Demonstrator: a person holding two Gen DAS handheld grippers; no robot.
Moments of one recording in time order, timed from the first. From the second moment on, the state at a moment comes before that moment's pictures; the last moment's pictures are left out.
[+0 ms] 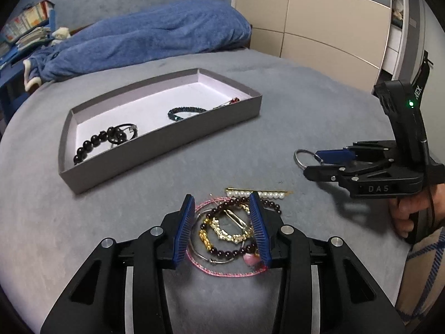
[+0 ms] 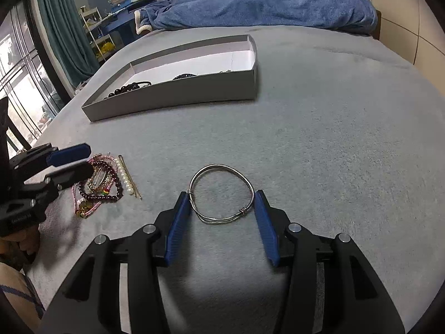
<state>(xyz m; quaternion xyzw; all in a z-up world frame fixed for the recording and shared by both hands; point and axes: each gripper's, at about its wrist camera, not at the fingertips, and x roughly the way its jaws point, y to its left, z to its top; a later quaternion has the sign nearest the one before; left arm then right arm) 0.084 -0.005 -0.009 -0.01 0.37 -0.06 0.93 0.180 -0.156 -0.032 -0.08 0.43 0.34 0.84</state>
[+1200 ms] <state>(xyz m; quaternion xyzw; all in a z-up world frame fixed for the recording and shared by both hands) 0.047 0.022 0.029 -0.06 0.31 -0.04 0.95 0.182 -0.161 -0.031 -0.06 0.43 0.34 0.83</state>
